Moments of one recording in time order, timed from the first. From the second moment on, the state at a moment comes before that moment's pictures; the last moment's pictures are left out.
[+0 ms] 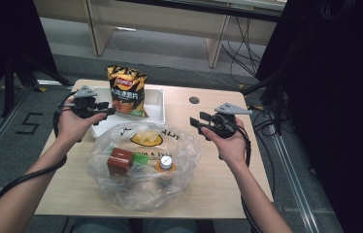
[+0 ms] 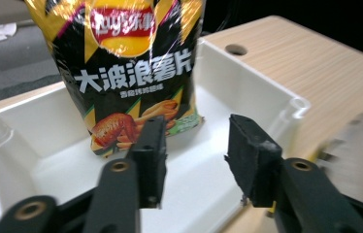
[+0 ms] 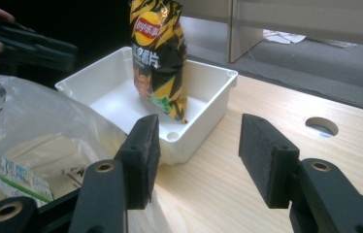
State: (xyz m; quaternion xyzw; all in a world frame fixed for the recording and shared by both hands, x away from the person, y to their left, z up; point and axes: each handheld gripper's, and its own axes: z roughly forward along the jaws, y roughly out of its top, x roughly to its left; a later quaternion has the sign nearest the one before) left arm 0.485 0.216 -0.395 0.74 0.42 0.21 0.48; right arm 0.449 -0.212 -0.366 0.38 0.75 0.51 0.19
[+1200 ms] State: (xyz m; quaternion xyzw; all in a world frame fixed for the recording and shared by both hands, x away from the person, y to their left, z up) left arm 0.372 0.195 -0.364 0.75 0.33 0.21 0.53; right arm 0.430 -0.220 -0.370 0.36 0.75 0.52 0.18
